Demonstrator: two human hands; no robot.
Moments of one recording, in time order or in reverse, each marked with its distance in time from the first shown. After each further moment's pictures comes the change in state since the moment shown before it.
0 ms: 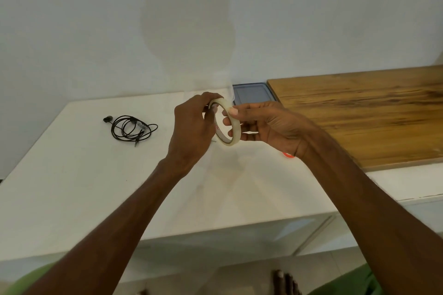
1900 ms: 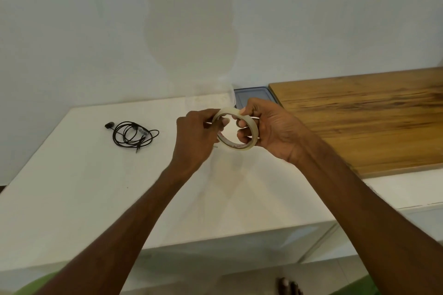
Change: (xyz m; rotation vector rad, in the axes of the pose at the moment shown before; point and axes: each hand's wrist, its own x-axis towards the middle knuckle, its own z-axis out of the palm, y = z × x) left_hand 0.001 -0.004 0.004 -0.055 -0.116 -0.181; right_hand 0.005 0.003 0.006 0.230 0.134 0.007
